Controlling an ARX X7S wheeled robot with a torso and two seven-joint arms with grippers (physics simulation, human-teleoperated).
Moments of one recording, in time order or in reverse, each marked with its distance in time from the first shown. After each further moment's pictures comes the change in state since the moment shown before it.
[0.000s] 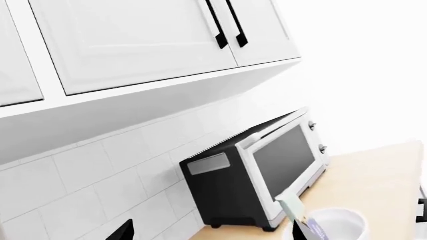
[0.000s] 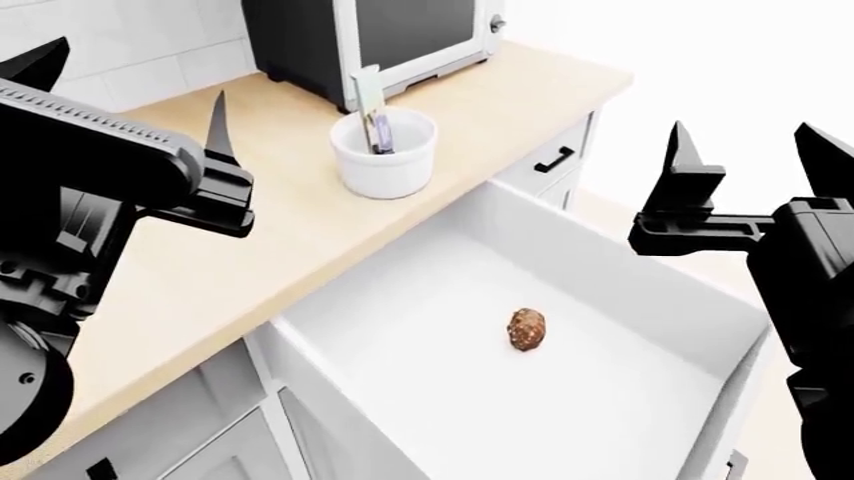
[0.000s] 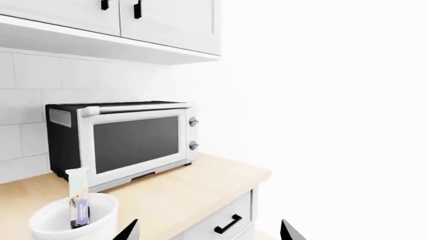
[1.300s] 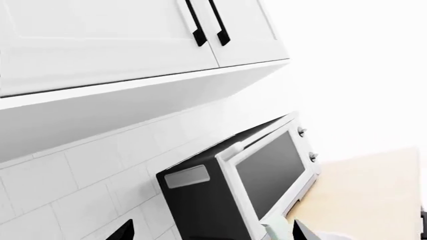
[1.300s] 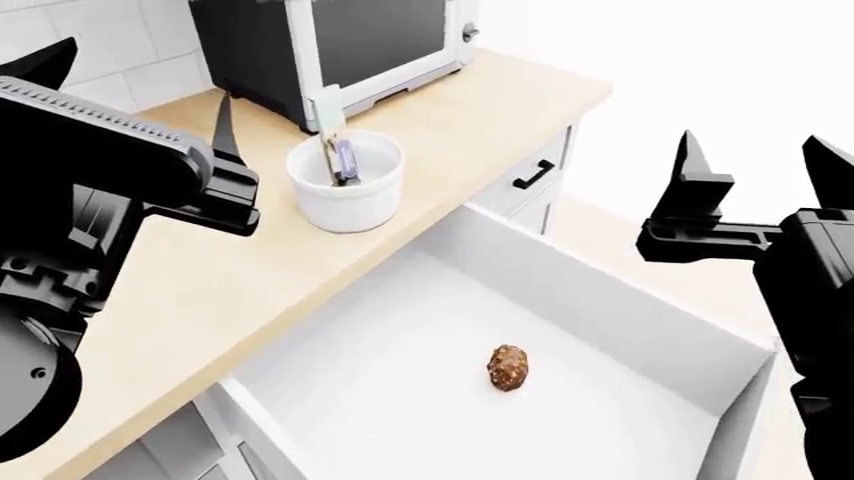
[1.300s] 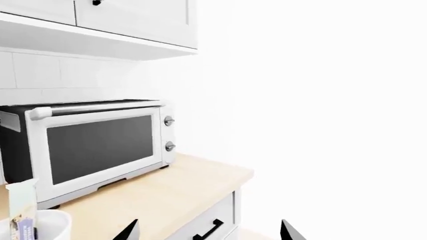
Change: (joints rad) left arm -0.014 -0.001 0.036 -0.016 0.010 0.015 -0.008; right arm -0.045 0.018 0.009 -0.004 -0.012 -0.031 0.013
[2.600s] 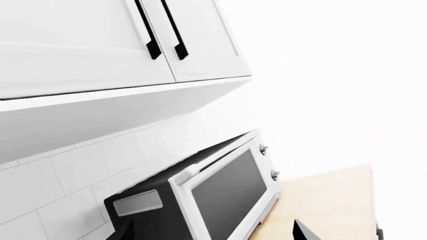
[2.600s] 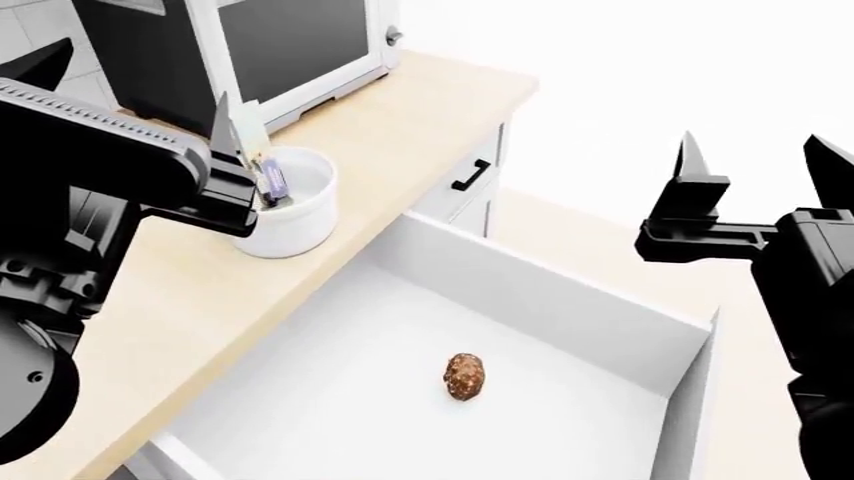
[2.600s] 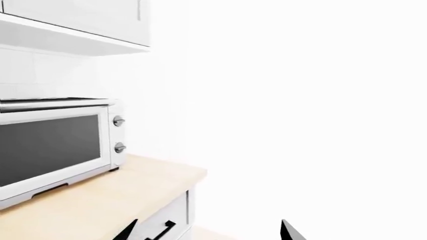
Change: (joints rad) left arm -0.001 -0.015 0.006 0.003 -0.016 0.010 -0.018; right arm -0.009 -0.008 0.013 0.010 -0.013 0.029 0.006
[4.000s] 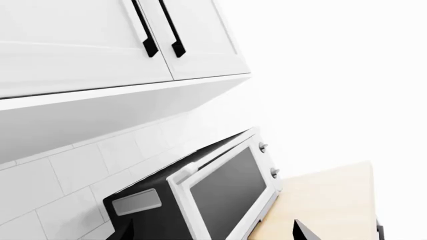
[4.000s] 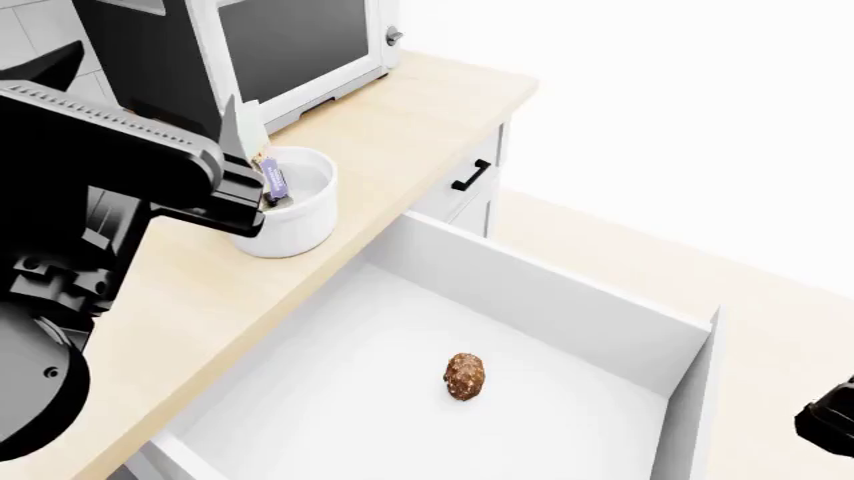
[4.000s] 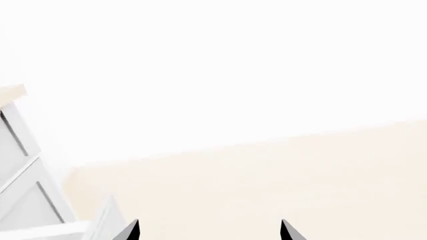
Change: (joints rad) left arm -0.013 0.001 0.043 -0.017 0.018 0.012 -0.007; right arm -0.656 0.175 -0.429 0.439 -0.123 -0.983 -0.004
